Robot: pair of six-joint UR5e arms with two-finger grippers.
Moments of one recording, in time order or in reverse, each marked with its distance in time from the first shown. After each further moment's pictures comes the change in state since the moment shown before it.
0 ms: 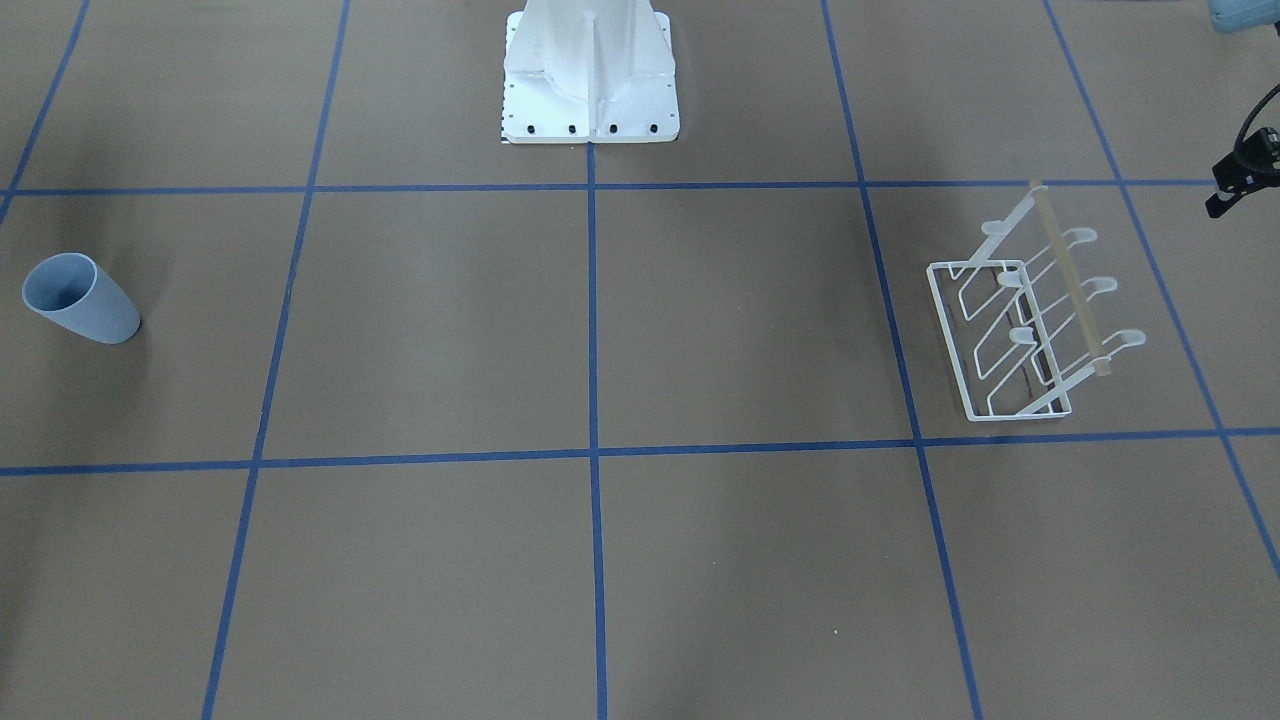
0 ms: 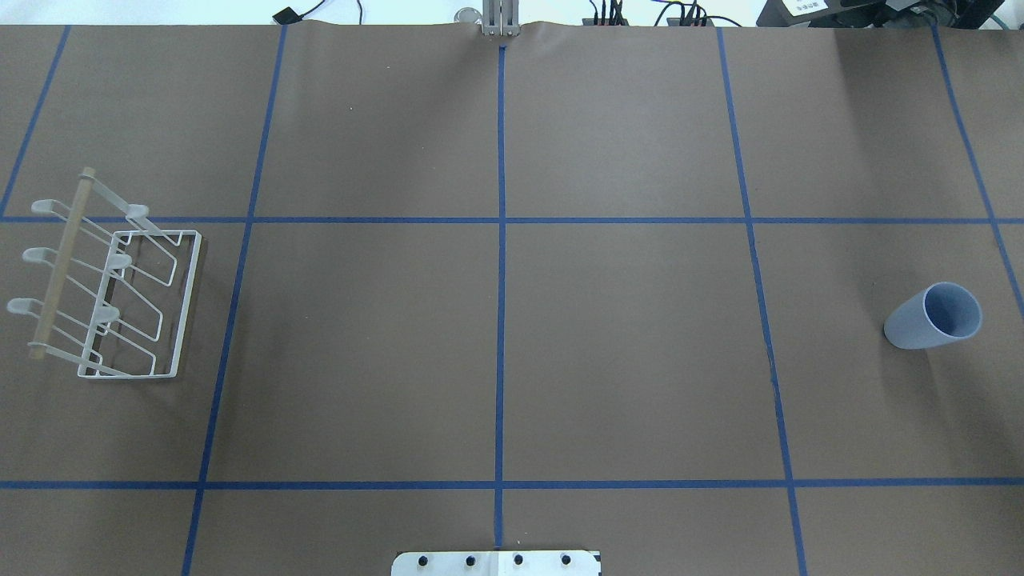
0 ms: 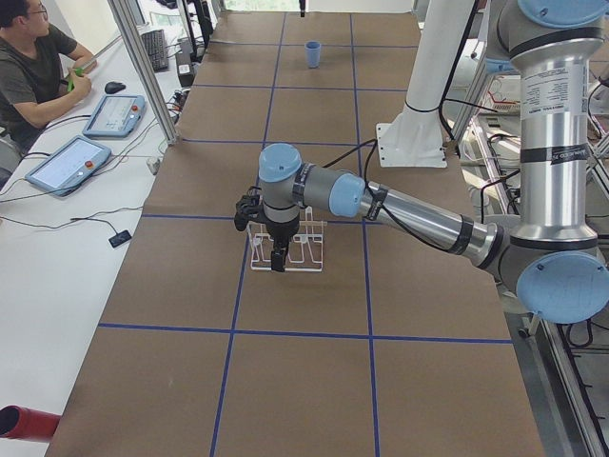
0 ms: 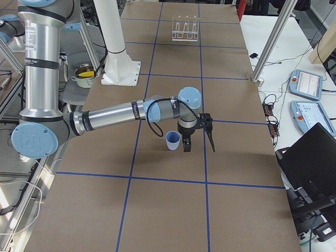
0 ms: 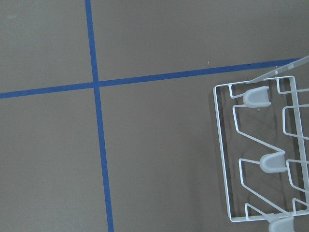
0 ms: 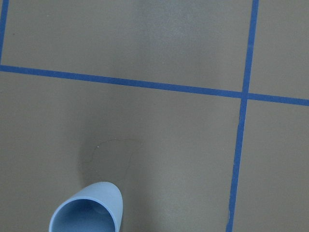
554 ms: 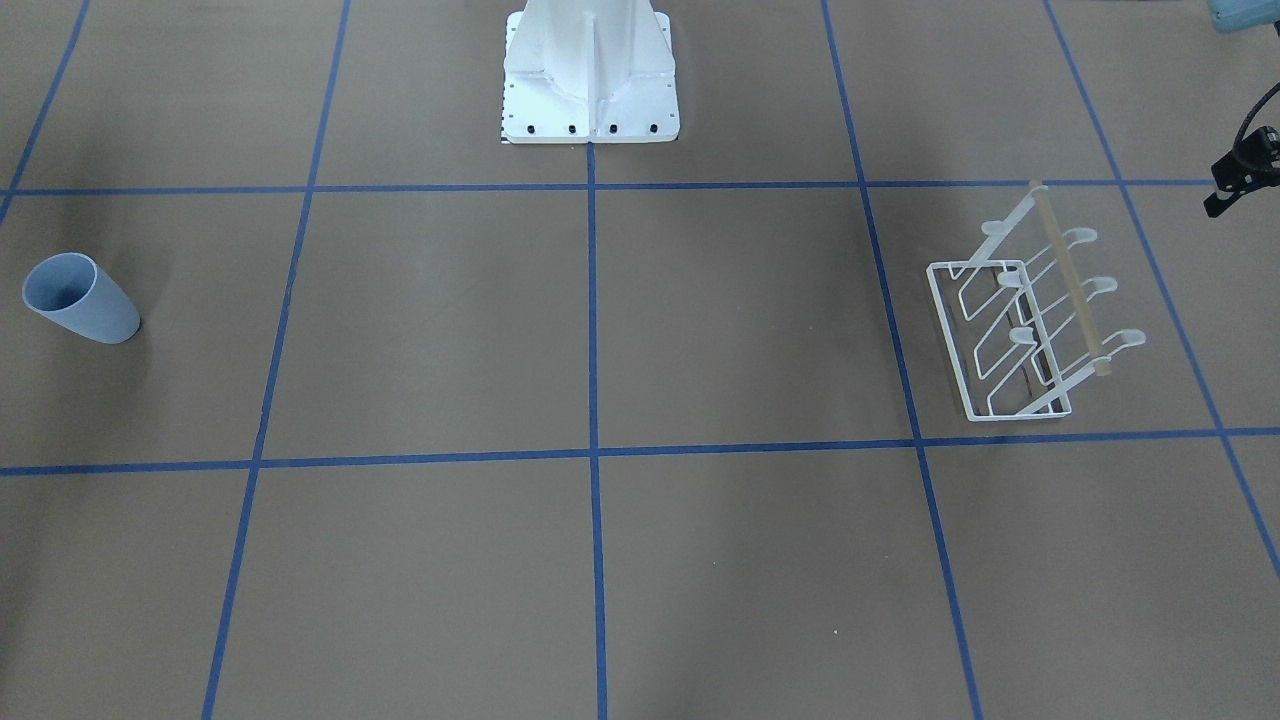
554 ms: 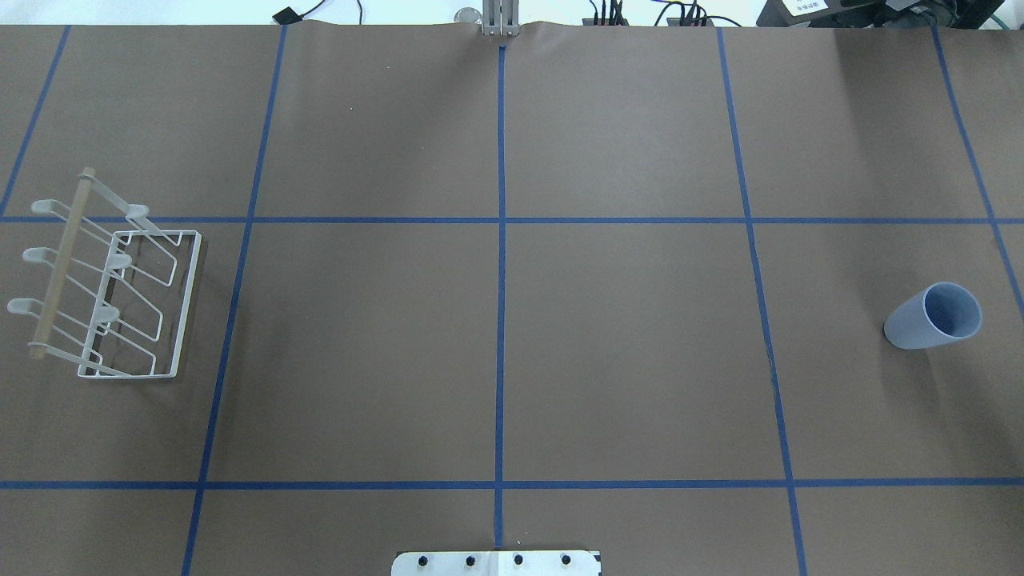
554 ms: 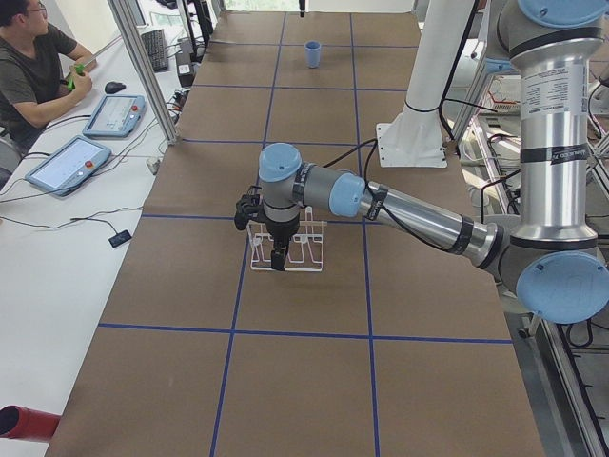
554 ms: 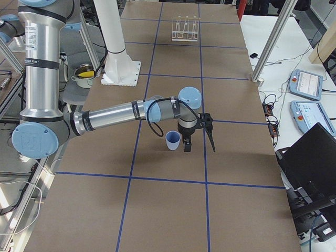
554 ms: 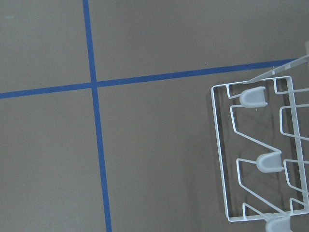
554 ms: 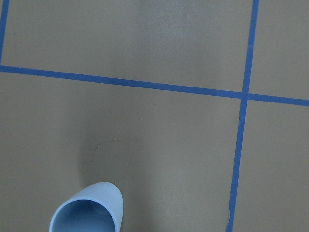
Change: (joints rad) left arm 0.000 0.000 -0.001 0.000 -0.006 -0.001; right arm -0.003 0.003 -0.002 0.000 -0.002 0.001
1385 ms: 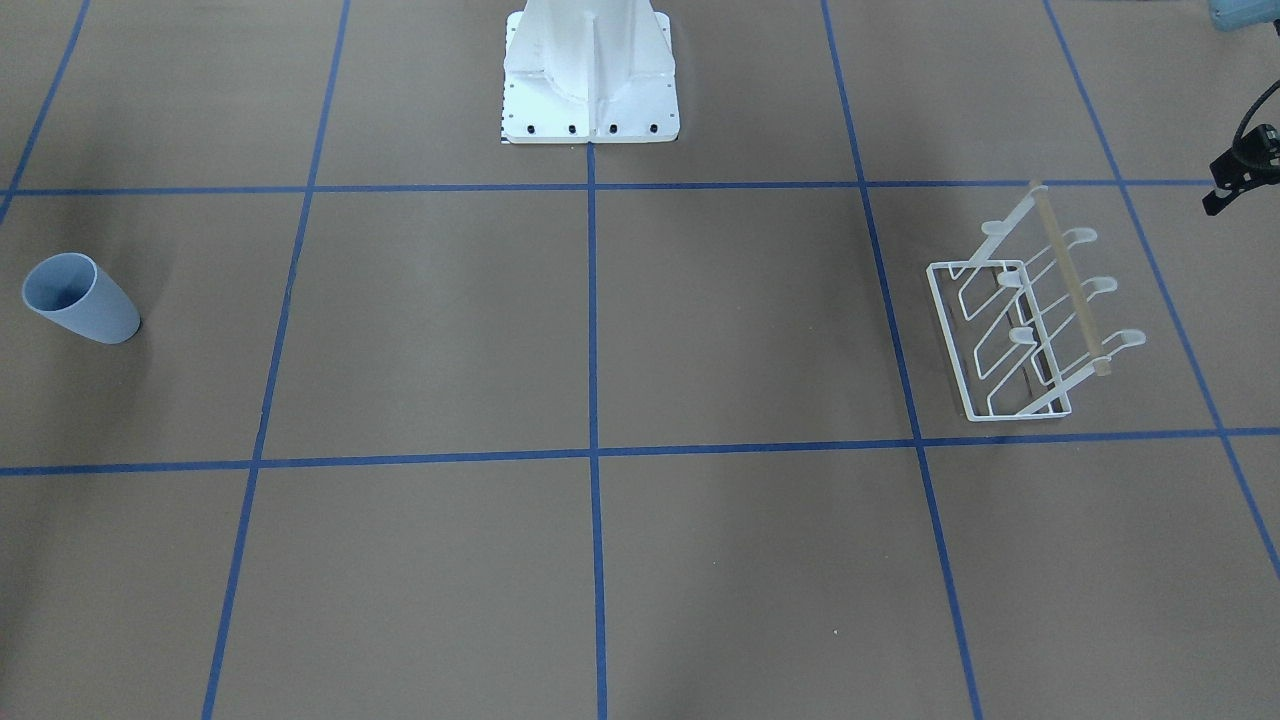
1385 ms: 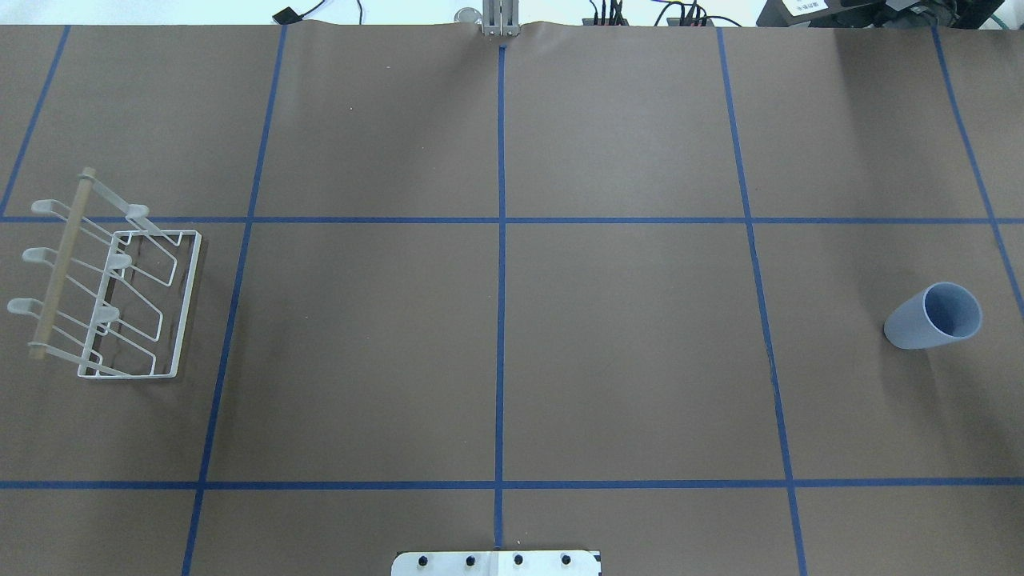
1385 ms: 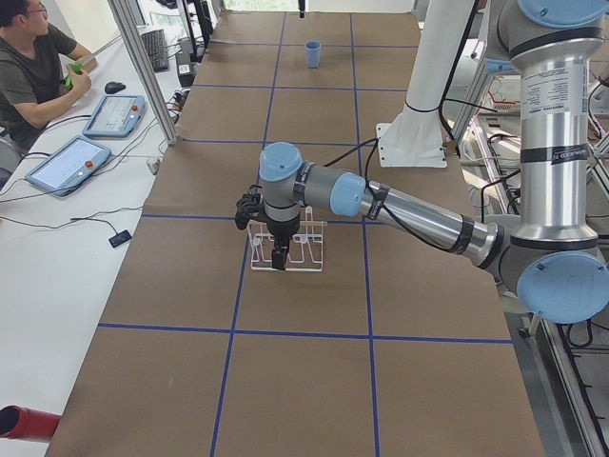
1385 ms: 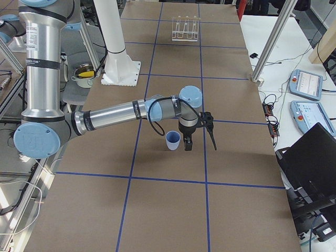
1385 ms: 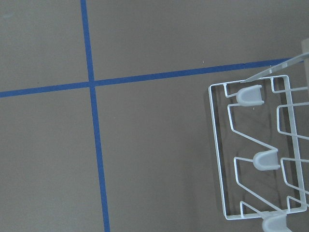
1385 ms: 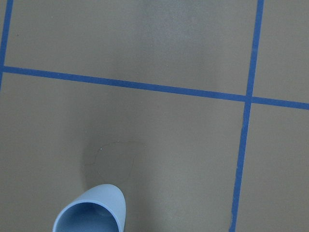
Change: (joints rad) left arm 0.000 0.000 -0.005 0.001 -0.004 0.001; right arm -0.006 0.007 0.000 0.000 0.001 -0.007
